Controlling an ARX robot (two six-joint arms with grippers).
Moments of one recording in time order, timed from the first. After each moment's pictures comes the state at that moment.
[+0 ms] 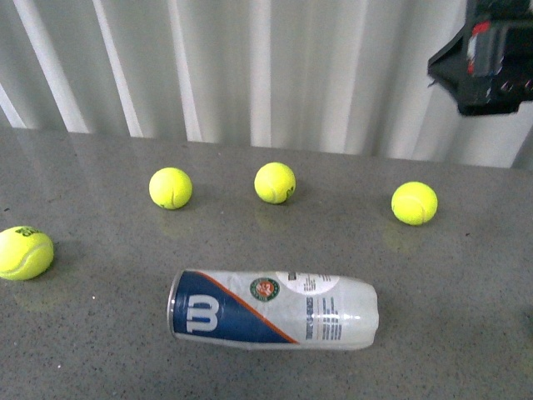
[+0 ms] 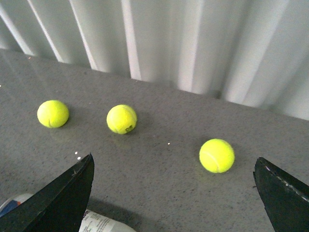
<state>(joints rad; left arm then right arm) 0.00 0.00 0.02 0.00 0.00 0.00 0.29 1.34 0.68 0.35 0.02 0.04</state>
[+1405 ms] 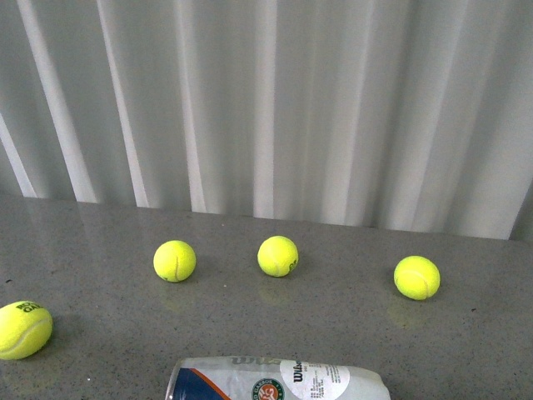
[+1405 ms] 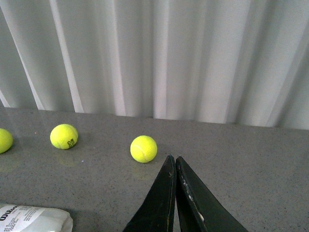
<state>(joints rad) 0.00 0.00 0.02 0.00 0.00 0.00 0.00 0.46 0.00 0.46 0.00 0.00</state>
